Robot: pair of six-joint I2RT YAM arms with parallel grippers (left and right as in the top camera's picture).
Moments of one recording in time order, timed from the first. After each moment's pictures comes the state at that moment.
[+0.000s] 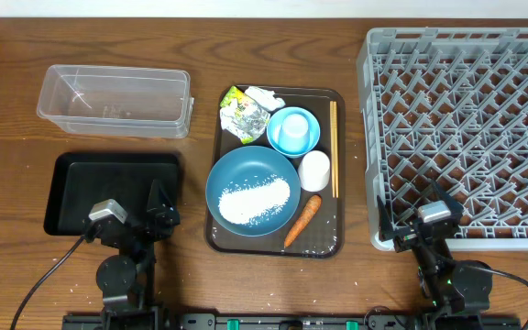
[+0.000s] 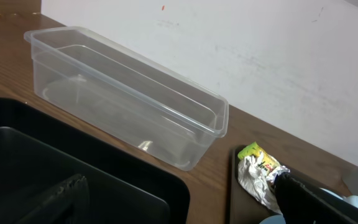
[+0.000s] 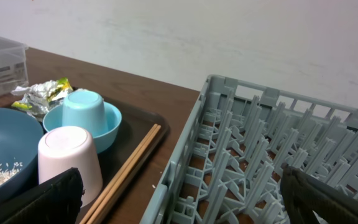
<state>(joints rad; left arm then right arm) 0.10 0.02 0.02 -0.12 -0.03 -0.43 0.07 0.01 0.01 -0.05 -0.21 -0.14</state>
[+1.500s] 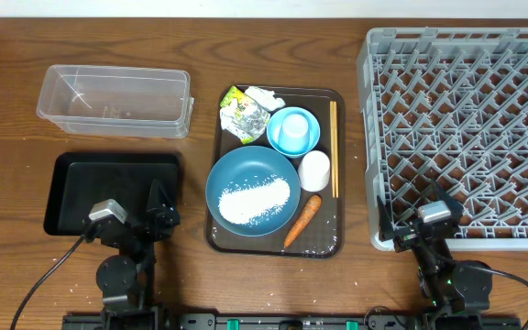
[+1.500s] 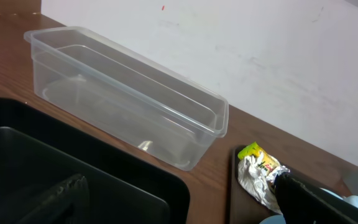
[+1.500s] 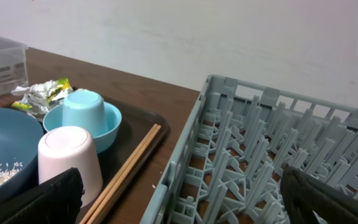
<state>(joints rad) 0.10 0.02 0.02 -0.12 -0.03 -0.43 0.07 0.01 0.01 -0.05 -0.21 -0.14</state>
